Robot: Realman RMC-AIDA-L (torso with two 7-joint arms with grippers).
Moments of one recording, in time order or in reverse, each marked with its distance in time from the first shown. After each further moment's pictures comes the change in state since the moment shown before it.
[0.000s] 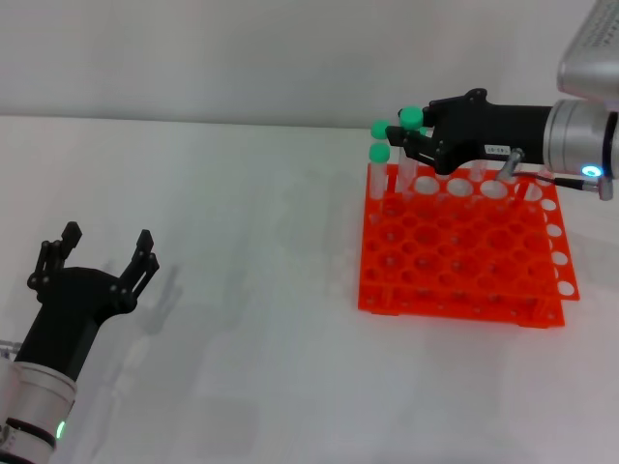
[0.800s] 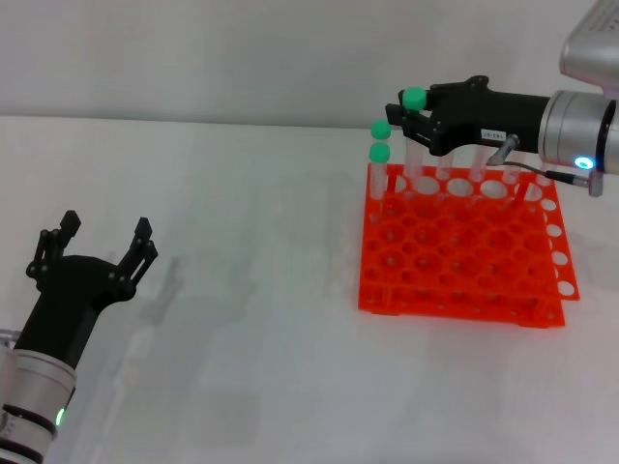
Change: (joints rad) left arm -0.025 0.003 -0.004 -0.008 -0.012 0.002 -0.026; right arm 0.001 0.005 -0.019 0.033 0.118 -0.053 -0.015
